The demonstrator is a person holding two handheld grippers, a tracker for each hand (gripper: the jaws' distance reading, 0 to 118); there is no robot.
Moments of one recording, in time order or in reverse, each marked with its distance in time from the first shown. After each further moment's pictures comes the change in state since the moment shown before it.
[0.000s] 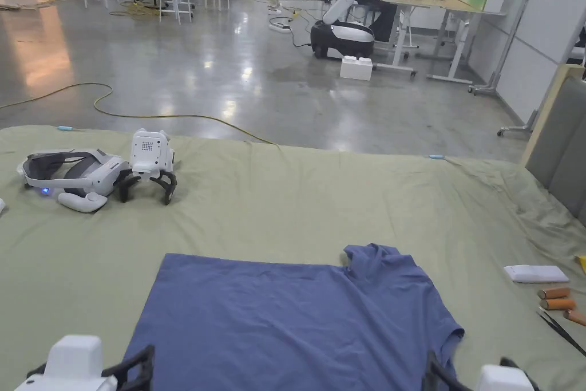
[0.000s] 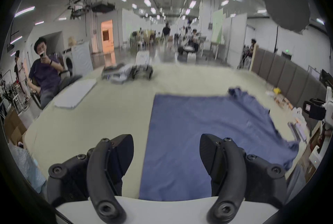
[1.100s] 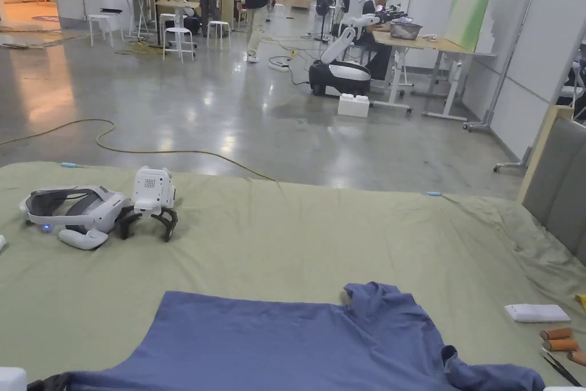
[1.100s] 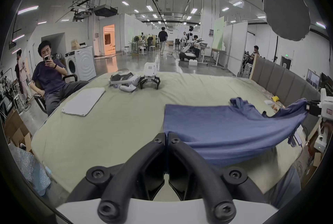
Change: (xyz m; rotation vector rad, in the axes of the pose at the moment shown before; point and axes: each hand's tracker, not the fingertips) left arm -0.063 0.014 0.044 -0.063 0.020 0.011; right arm 0.066 0.027 0.011 -0.208 -0.052 0.193
